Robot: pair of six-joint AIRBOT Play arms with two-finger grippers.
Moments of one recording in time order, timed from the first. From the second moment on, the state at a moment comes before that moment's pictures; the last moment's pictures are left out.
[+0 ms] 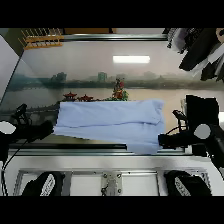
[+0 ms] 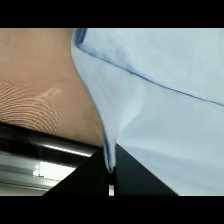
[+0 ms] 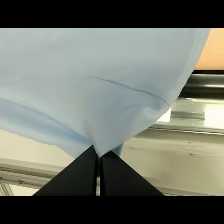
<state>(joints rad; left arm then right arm) 0.38 -0.80 0.59 1.23 -1.18 -1.54 -0.03 -0.74 0.57 -1.24 1.36 1.62</state>
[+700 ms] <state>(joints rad) 0.21 -1.31 1.01 1.26 -1.18 -1.54 -0.02 -1.31 1.14 -1.31 1.29 1.65</state>
